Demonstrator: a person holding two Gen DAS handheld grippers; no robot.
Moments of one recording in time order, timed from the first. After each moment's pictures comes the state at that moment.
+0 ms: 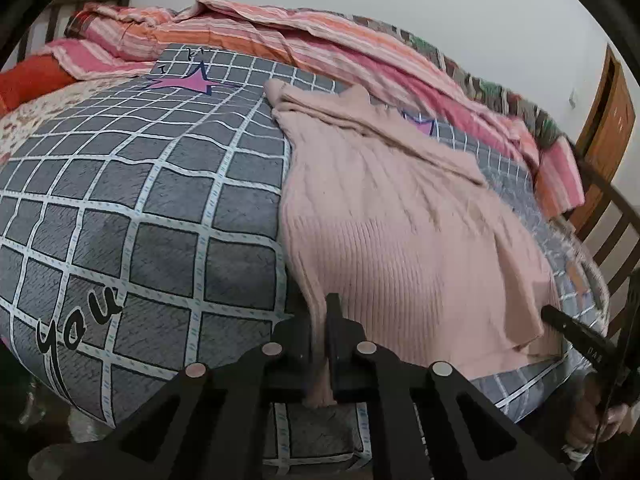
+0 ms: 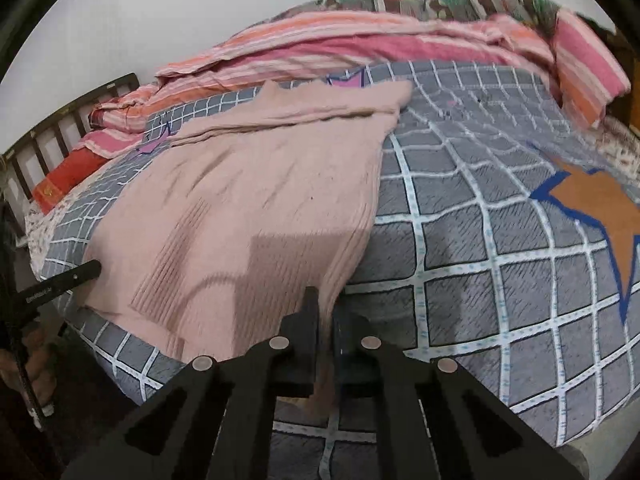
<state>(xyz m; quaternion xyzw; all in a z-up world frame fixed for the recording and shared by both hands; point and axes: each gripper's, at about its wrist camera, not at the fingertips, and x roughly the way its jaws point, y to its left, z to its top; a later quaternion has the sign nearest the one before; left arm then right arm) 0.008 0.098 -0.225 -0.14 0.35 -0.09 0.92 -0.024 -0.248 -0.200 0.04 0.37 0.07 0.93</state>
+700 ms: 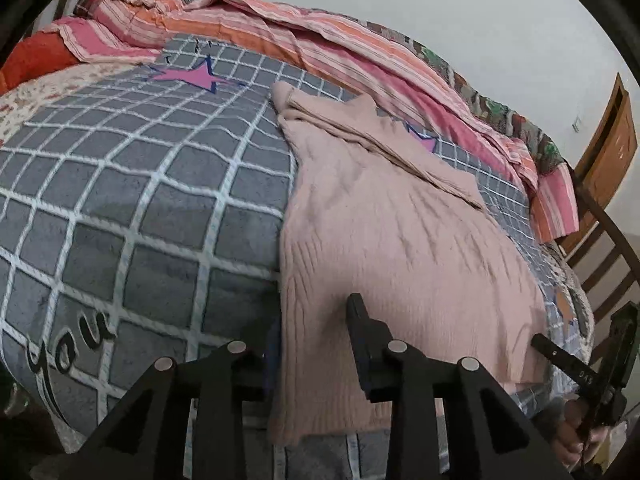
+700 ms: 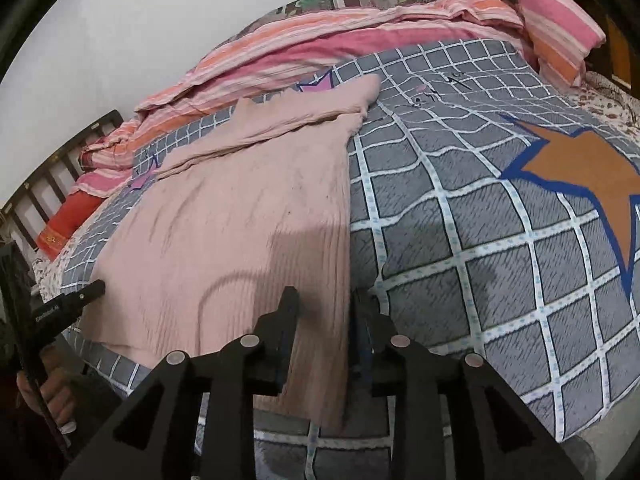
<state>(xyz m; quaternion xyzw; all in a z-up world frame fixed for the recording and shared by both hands) 0.023 0.102 -0.223 -0.18 0.36 -0.11 0.91 -0.020 -0.278 -0.200 0.13 0.38 0.06 0.91</state>
